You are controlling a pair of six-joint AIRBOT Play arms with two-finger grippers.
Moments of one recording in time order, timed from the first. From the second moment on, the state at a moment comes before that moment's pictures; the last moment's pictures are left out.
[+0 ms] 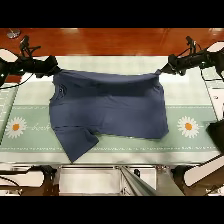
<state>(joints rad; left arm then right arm) 0.13 -1.54 1.37 0.95 -0.95 -1.47 -0.20 -1.85 1.74 -0.85 1.31 1.40</state>
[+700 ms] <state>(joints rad) 0.16 -1.66 1.38 1.15 -1.34 -1.40 -0.20 -1.87 1.63 -1.06 1.57 1.41</state>
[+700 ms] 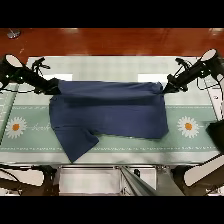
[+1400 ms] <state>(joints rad) 0.22 -1.60 1.35 1.24 -1.45 -1.43 -0.23 -1.73 1.57 -1.13 1.56 1.41</state>
